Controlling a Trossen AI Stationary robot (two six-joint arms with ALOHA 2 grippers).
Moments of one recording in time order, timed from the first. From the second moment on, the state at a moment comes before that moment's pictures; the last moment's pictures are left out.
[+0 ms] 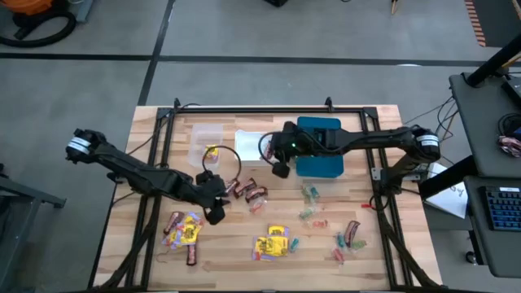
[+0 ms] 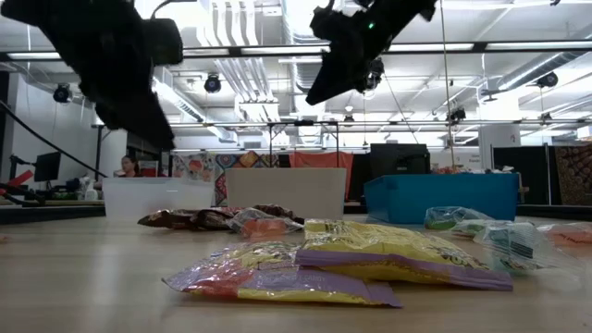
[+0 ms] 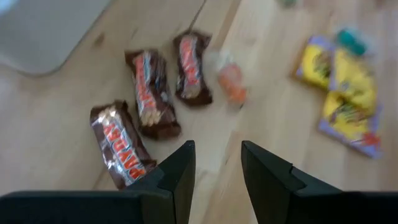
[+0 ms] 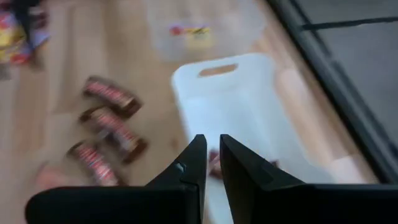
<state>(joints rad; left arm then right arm) -0.35 1.26 0.68 -0.32 -0.30 -0.68 -0.12 1.60 1.25 -0.37 0.13 0.03</state>
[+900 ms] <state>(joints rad) -0.35 1.49 0.67 -0.33 -0.50 -0.62 0.17 1.52 1.24 -0.53 0.19 0.16</state>
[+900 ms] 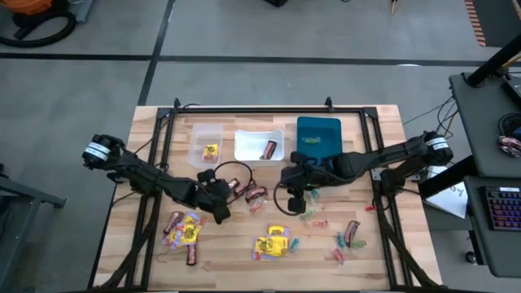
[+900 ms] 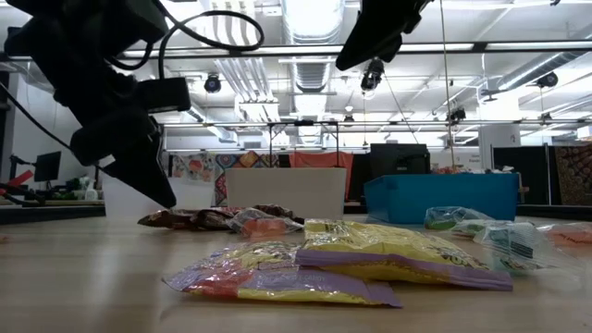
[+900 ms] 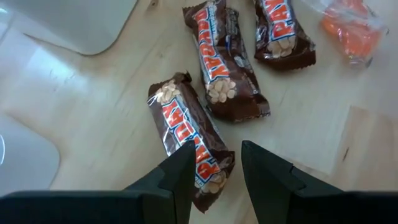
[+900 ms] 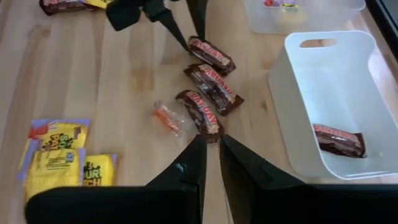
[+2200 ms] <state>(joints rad) -0.37 1.64 0.60 -0.16 -0.56 -0.66 0.25 1.52 1.22 -0.55 0.19 0.22</state>
